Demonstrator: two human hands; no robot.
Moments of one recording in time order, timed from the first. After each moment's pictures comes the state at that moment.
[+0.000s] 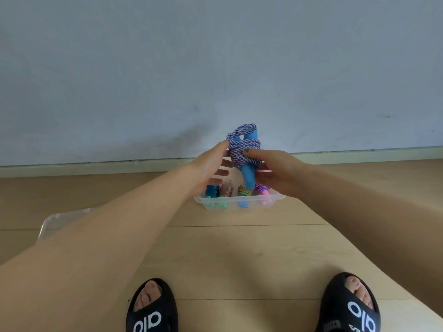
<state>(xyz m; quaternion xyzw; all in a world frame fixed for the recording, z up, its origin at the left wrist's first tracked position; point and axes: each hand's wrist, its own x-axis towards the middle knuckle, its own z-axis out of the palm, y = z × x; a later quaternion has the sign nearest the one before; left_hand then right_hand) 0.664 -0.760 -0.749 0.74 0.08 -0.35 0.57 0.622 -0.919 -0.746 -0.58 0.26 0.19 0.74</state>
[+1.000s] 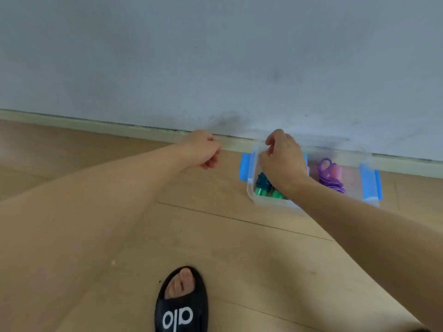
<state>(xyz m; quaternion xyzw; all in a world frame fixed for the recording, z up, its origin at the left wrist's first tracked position) 0.747 -0.618 -0.828 0.87 0.11 -0.27 0.39 0.708 -0.802 -0.849 -0.93 0.09 0.04 0.35</state>
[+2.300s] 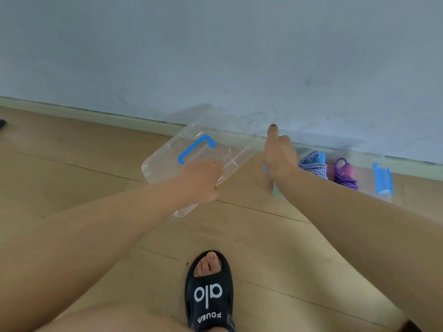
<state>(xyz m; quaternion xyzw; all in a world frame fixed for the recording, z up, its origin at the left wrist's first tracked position) 0.642 -0.539 -0.804 0.96 -0.15 -0.21 -0.05 0.684 -0.709 -0.812 -0.80 0.27 0.11 0.53</state>
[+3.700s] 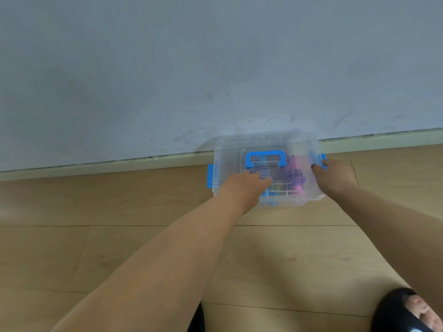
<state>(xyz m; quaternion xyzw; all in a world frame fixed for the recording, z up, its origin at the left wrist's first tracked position) 0.672 -0.775 -0.853 0.91 -0.38 -0.17 -0.09 0.652 -0.997 -0.898 -0.88 0.30 0.13 0.34</state>
